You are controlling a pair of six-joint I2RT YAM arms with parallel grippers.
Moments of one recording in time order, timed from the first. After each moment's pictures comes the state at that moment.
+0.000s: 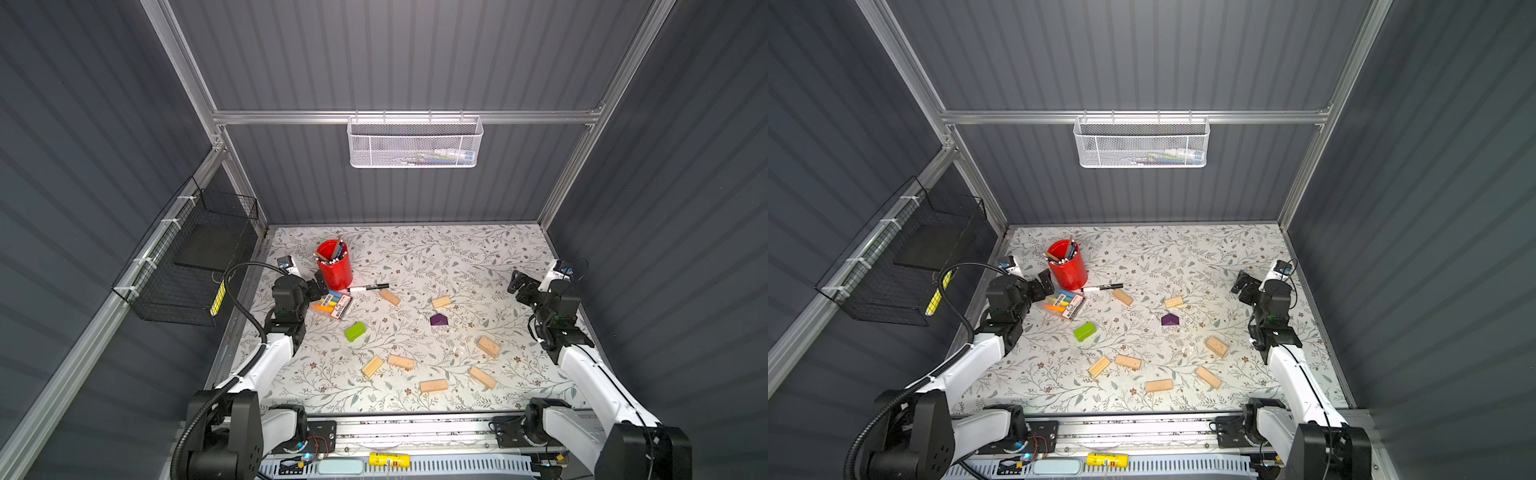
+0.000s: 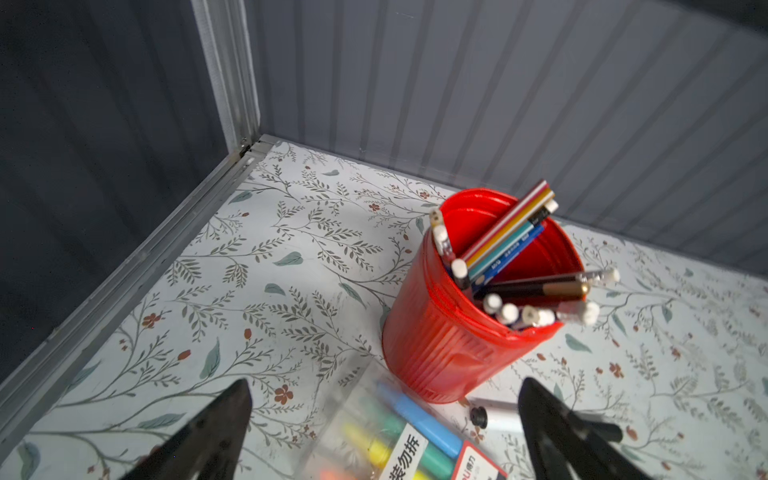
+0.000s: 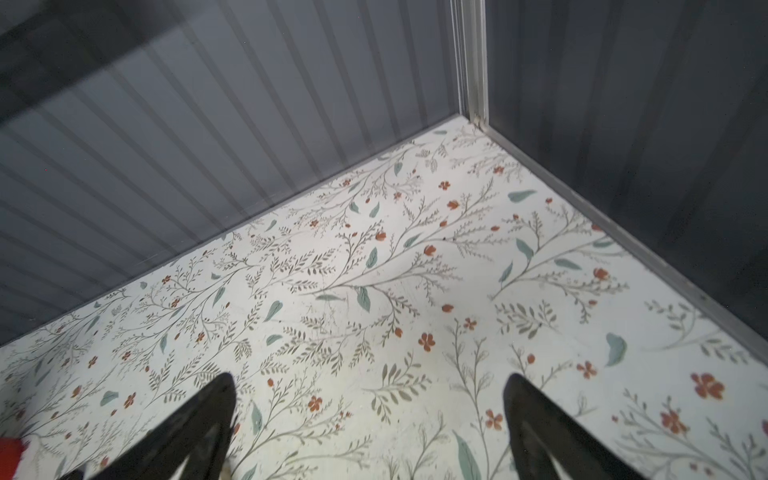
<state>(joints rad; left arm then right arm) -0.08 1.18 0.60 0.21 -0.14 -0.31 -0.06 0.98 0.51 0.08 0.04 0.42</state>
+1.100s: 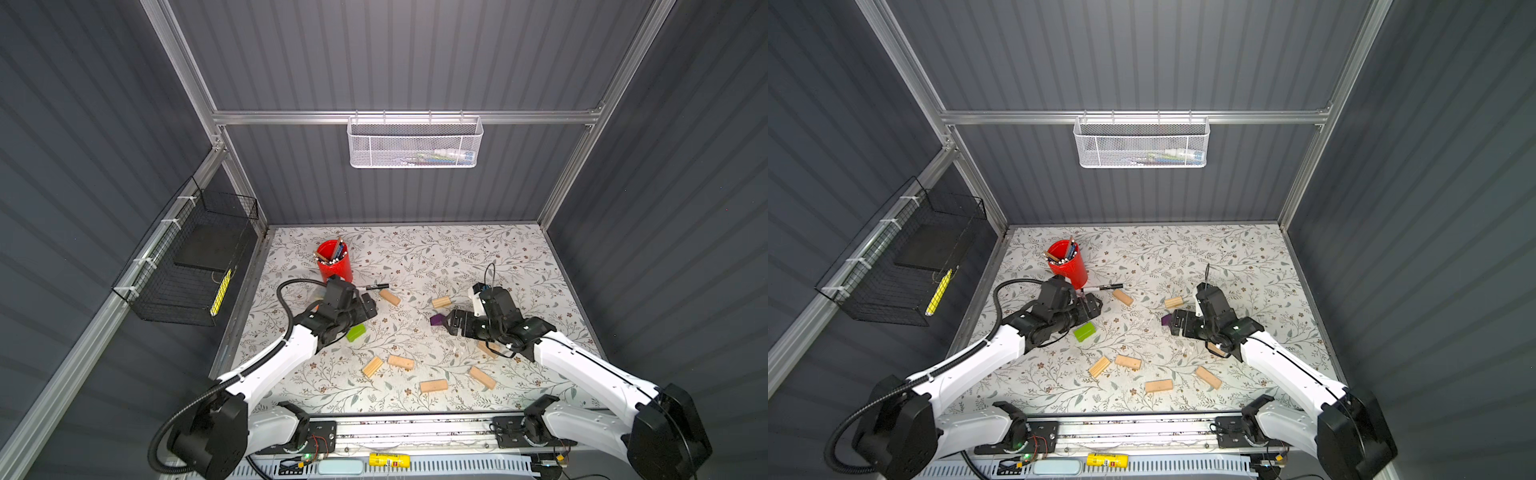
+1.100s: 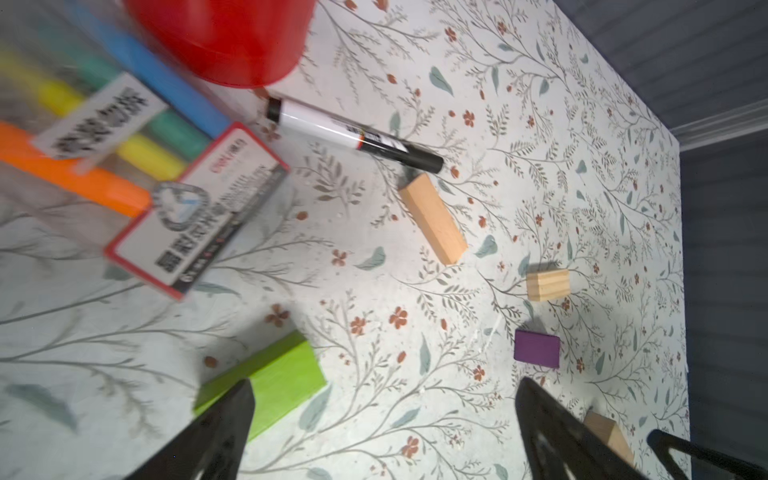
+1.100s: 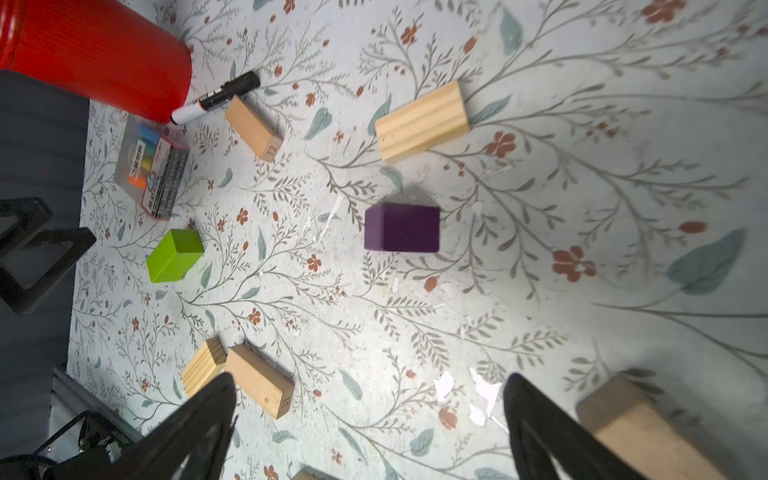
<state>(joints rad) -0.58 1.29 0.80 -0.35 -0.03 -0.82 0.54 1.15 0.66 -0.39 -0.16 0.63</state>
